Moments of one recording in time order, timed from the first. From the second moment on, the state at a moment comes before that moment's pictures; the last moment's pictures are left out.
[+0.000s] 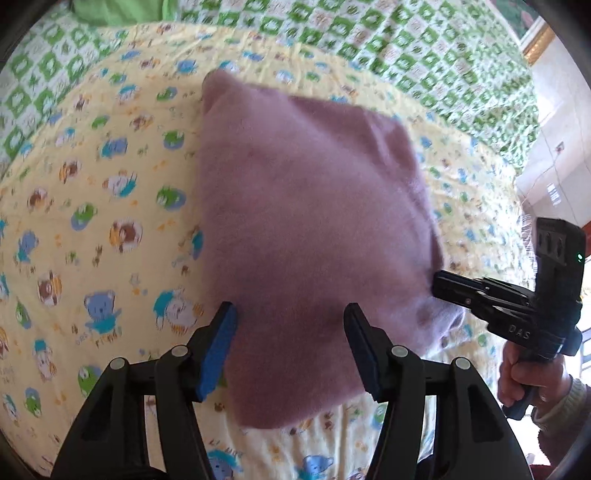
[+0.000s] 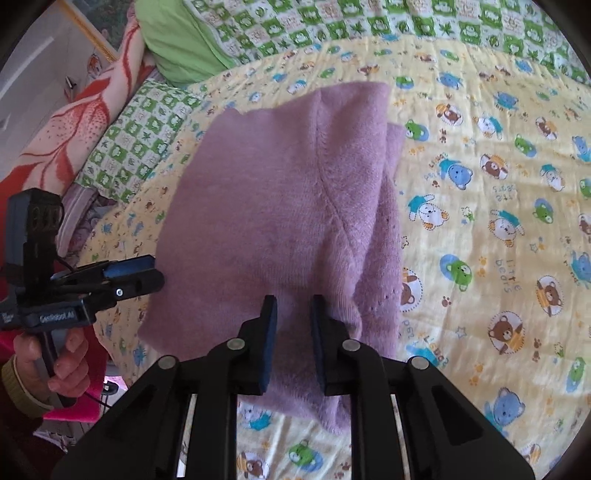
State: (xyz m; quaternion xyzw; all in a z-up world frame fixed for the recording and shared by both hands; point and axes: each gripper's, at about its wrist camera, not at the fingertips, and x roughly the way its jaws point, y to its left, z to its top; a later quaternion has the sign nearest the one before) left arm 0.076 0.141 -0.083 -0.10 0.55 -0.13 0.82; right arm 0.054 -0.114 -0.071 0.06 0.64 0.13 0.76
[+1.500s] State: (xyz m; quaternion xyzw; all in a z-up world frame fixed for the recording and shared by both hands) left arm -0.069 0.169 -0.055 -0.02 0.41 -0.03 0.91; right arm -0.070 -0.091 -0.020 0.04 0.57 0.09 0.82
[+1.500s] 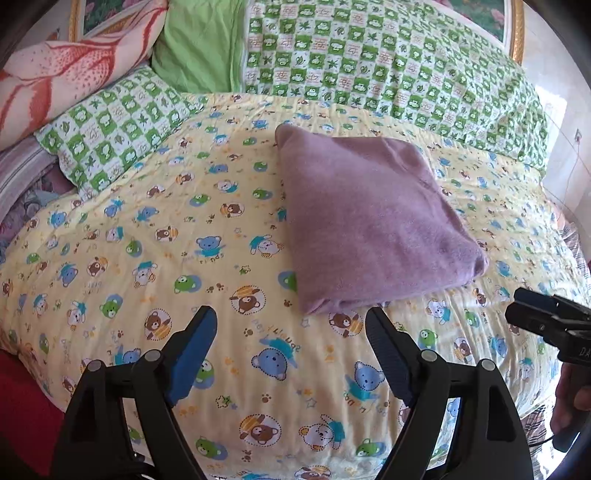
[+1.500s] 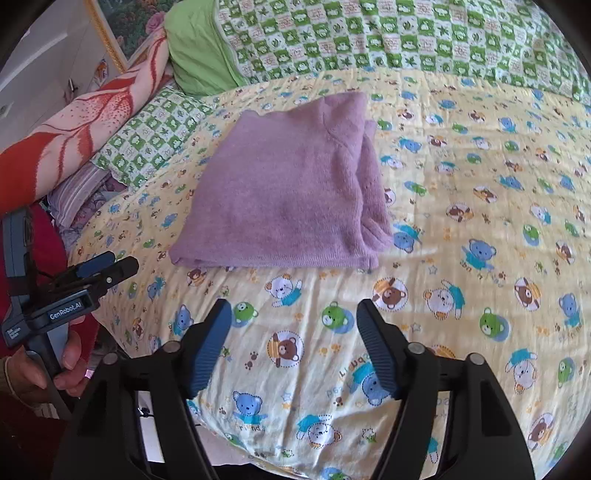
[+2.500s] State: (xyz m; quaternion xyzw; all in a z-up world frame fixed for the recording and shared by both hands) left arm -0.053 0.143 -0.079 0.03 0.41 -0.02 0.91; right arm -0.071 -0.077 -0.040 -0.04 0.54 0.10 0.83
